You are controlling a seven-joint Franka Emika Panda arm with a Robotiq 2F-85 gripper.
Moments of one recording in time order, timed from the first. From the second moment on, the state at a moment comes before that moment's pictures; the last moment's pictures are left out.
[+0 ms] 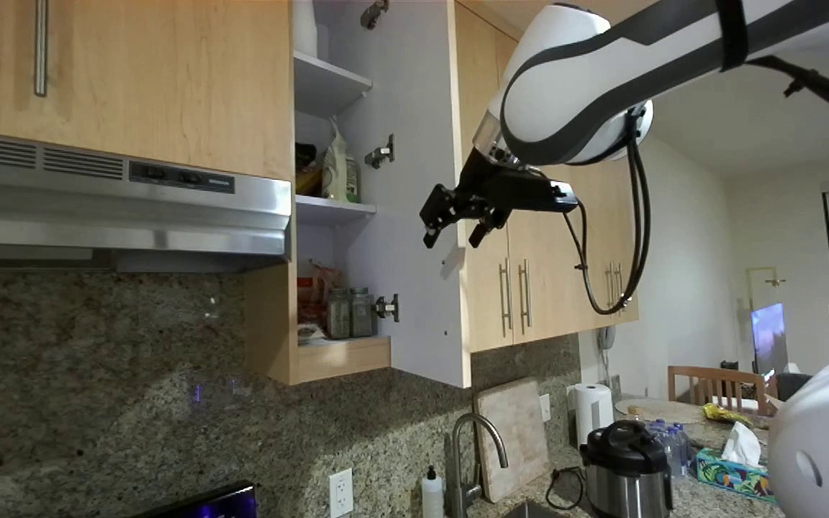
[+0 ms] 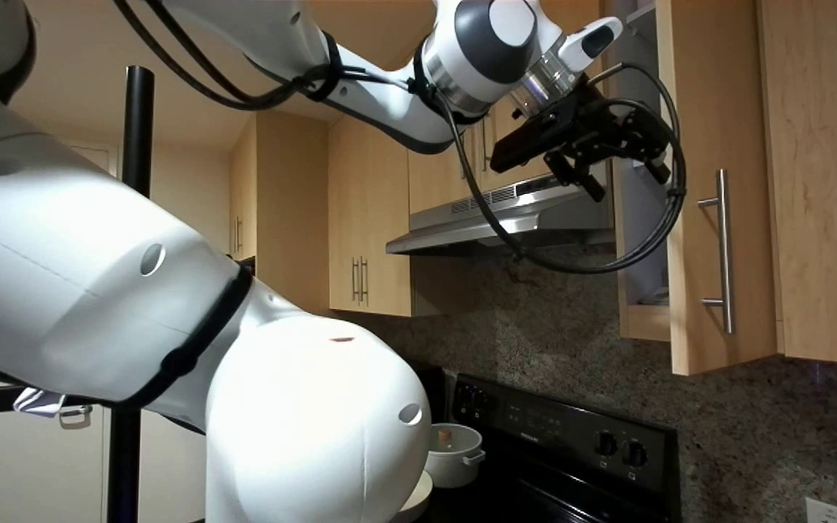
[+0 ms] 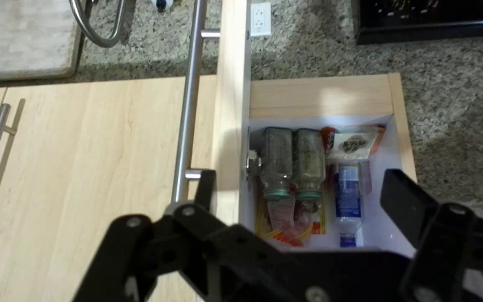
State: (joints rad) arm -0.09 -0.96 0.04 -2.60 -0.15 2.51 0.21
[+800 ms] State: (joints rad) arm -0.08 -1.09 -0.03 -2.74 -0.06 2.40 0.21
